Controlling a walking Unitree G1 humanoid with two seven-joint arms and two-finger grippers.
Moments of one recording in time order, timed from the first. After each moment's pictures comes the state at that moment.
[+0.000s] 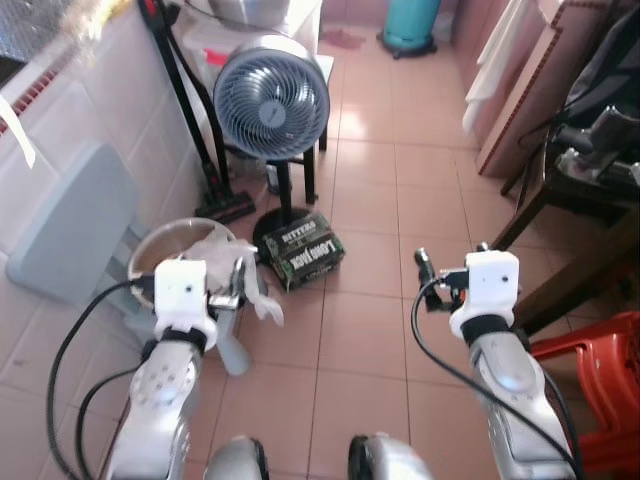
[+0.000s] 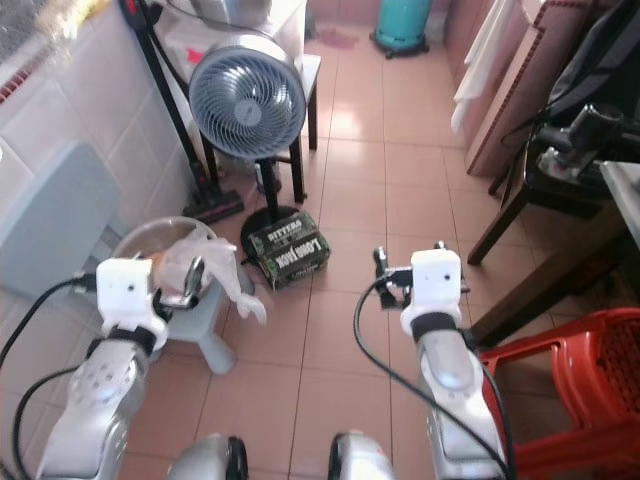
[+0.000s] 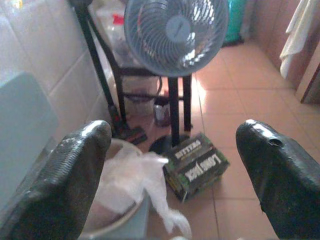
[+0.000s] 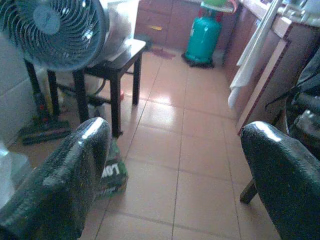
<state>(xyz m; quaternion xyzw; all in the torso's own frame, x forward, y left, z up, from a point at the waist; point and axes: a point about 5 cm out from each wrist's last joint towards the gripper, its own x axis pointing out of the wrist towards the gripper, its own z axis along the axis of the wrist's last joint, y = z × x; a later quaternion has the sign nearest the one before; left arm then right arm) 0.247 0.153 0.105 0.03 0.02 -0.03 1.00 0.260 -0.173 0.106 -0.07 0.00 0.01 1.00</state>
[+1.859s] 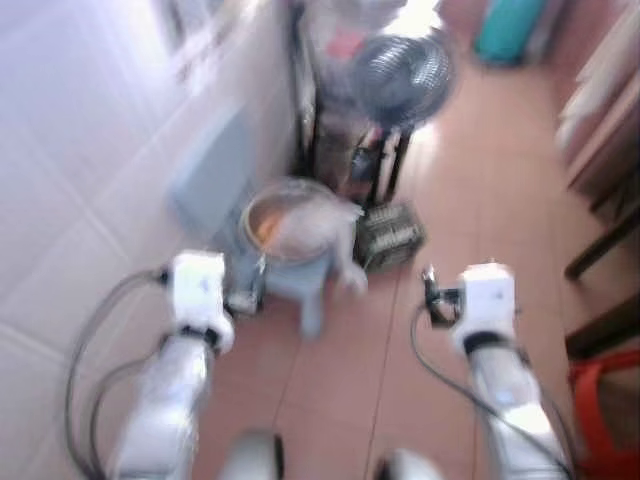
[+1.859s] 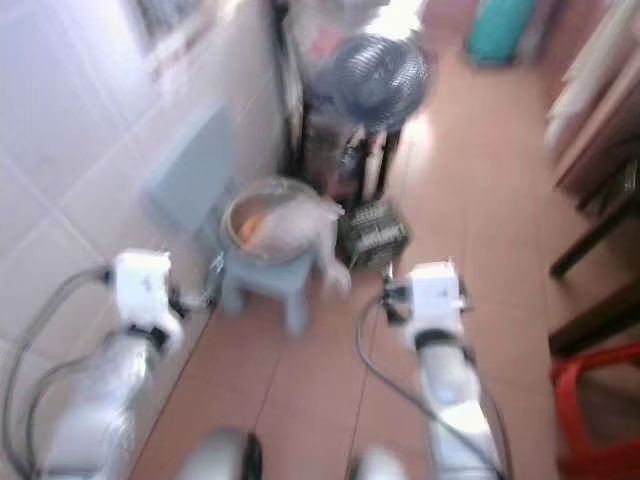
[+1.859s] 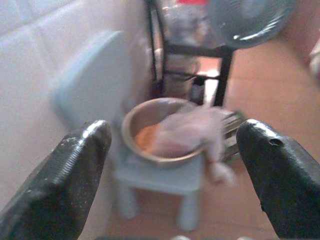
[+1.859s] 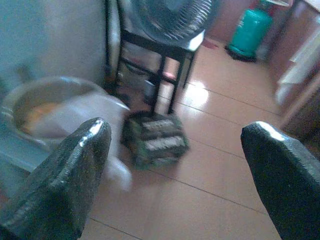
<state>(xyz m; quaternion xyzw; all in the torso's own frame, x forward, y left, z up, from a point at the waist) 0.241 0.145 0.110 0.02 0.04 -0.07 1.00 0.250 -0.170 0.088 -0.09 0.04 -0.02 1.00</state>
